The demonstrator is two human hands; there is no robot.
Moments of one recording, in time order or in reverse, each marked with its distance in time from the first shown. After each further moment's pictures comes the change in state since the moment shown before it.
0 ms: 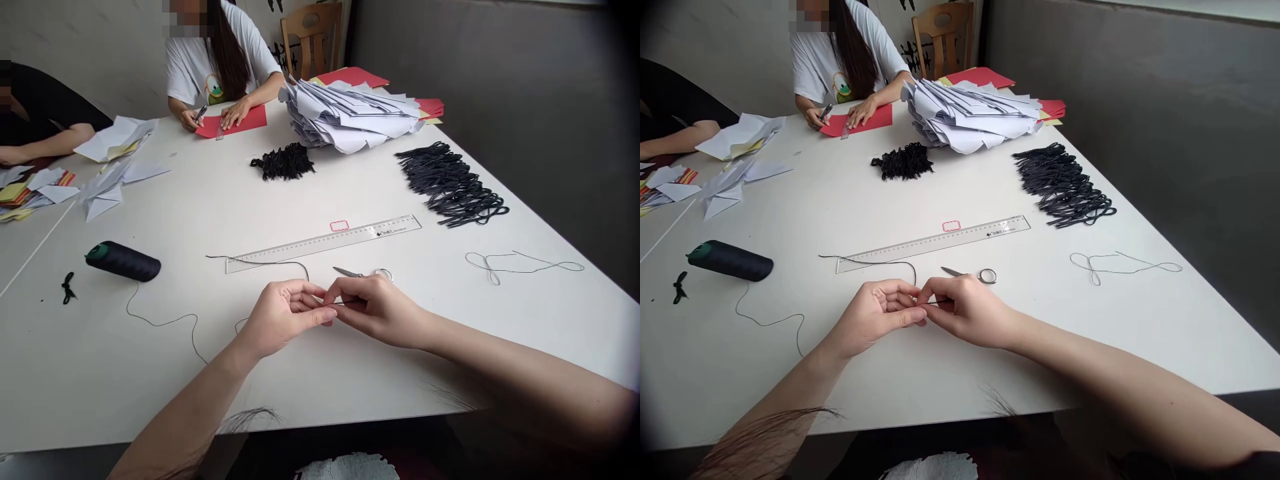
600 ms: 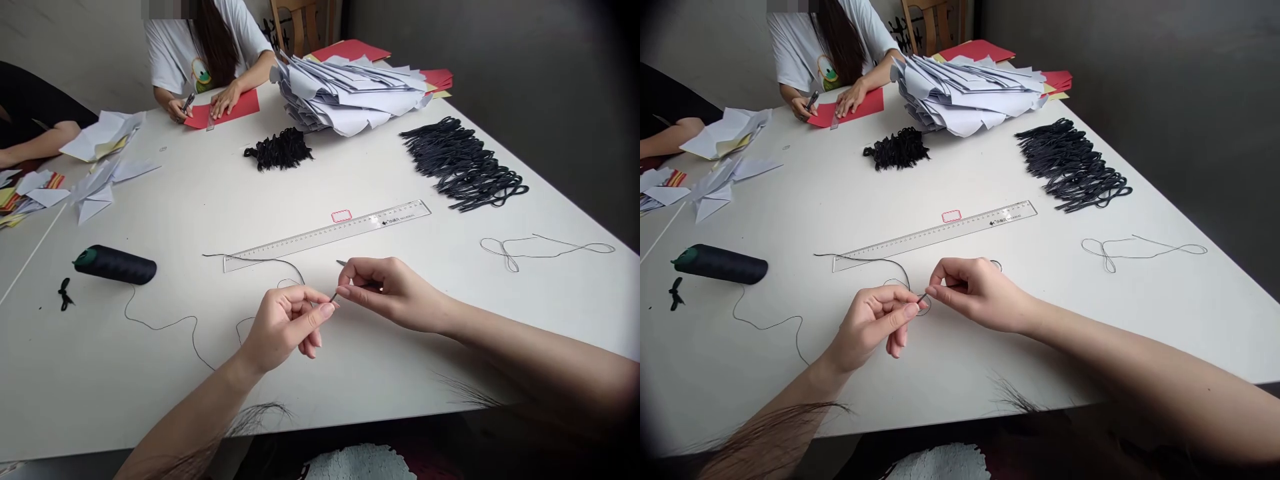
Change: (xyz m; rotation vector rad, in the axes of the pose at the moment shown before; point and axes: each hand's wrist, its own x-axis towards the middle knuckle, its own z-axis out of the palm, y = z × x) left_hand -0.009 -0.010 0.003 -0.061 0.016 0.006; right_hand 0.001 0.006 -0.011 0.171 0.032 0.156
